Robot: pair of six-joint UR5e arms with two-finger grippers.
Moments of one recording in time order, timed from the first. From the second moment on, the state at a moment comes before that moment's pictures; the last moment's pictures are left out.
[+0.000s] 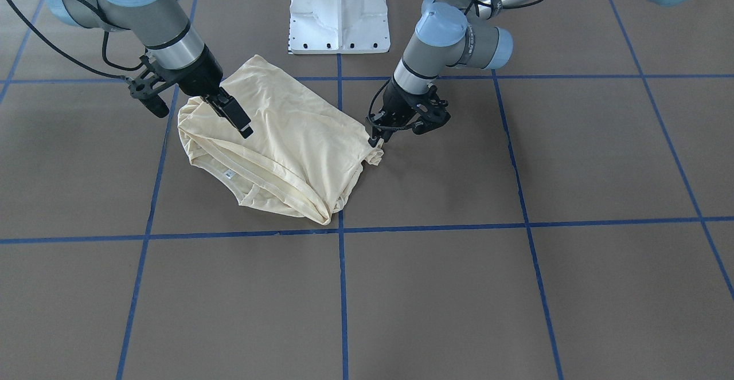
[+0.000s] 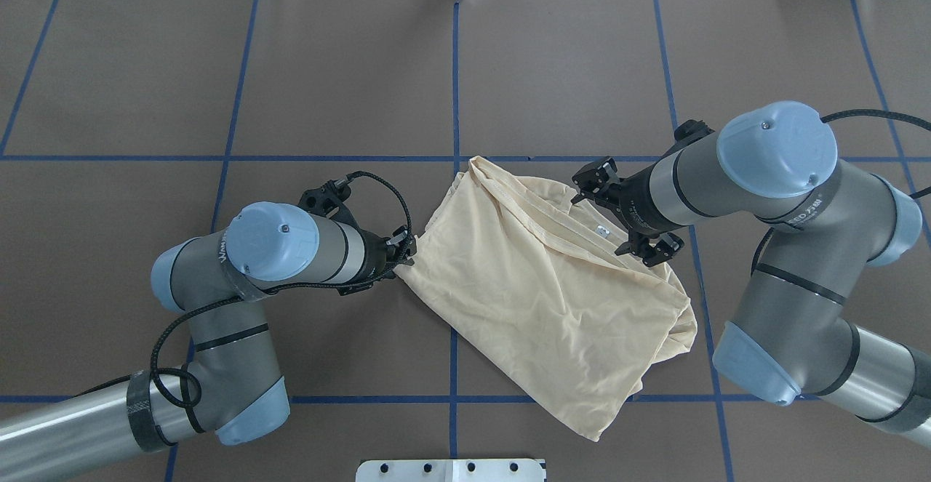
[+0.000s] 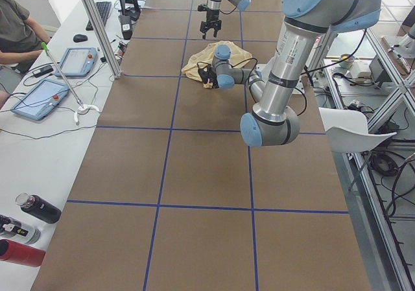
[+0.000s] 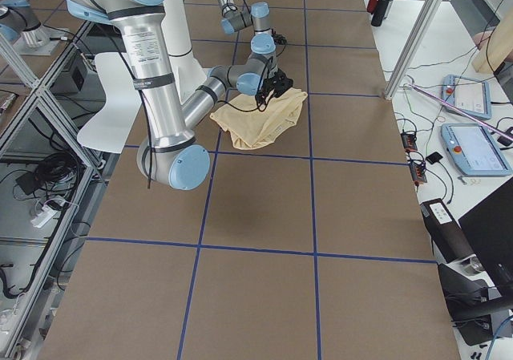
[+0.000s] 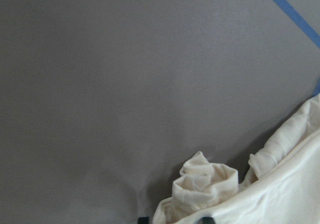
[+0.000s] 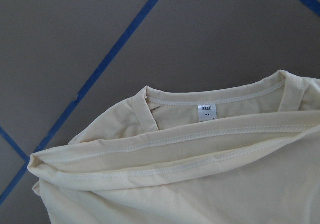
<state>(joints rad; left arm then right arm) -0.43 -2.08 -1.63 -2.12 -1.76 -1.91 0.63 -1.27 1.97 -1.30 1.95 2.04</state>
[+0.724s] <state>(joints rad) -0.52 -2.08 -1.62 -2.11 -1.74 -1.76 0.63 -1.27 1.96 -1.30 1.95 2.04</state>
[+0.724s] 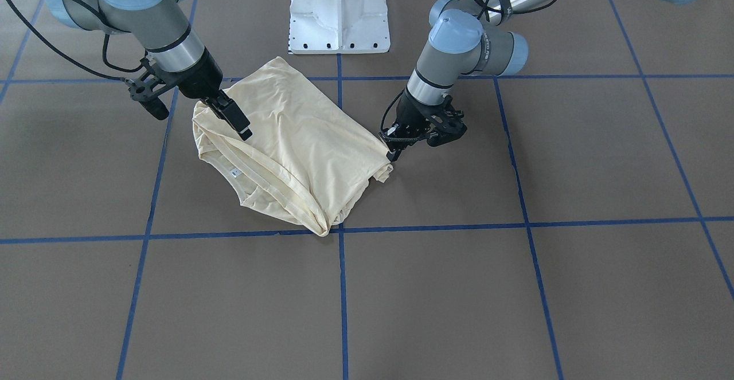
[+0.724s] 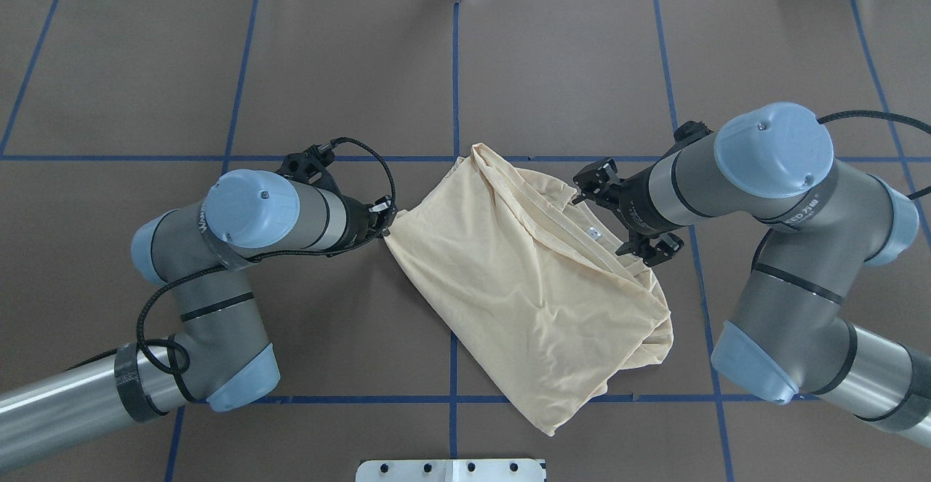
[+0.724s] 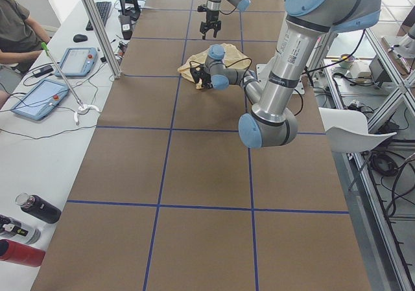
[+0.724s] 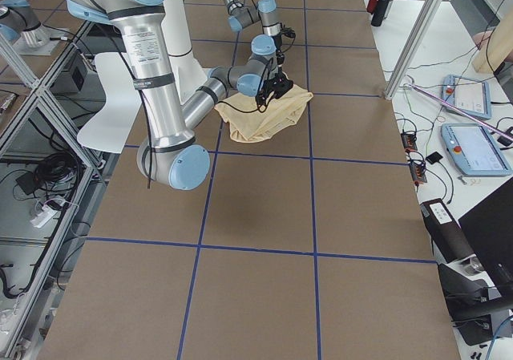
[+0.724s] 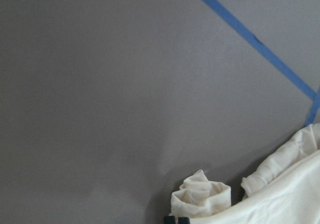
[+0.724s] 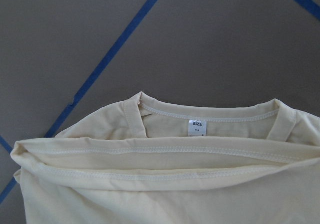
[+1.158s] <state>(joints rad) -0.65 -2.19 -1.43 -2.20 -1.74 -1.57 0.63 -1.27 1.96 -1.30 1.95 2.04</state>
